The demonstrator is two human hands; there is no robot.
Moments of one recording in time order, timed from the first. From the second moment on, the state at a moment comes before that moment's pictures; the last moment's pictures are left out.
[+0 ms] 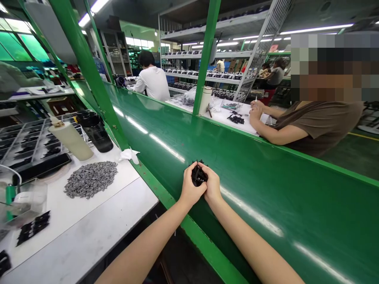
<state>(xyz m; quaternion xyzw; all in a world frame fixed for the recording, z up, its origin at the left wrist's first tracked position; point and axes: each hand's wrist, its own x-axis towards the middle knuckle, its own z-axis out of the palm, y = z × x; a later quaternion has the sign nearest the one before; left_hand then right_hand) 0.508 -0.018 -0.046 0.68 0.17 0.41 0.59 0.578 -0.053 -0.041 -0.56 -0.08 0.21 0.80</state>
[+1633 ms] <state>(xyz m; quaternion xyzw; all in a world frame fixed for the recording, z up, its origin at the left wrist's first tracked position) 0.090 0.061 -0.016 0.32 0.46 0.81 0.19 0.124 0.082 -0.003 -0.28 -0.45 0.57 0.63</state>
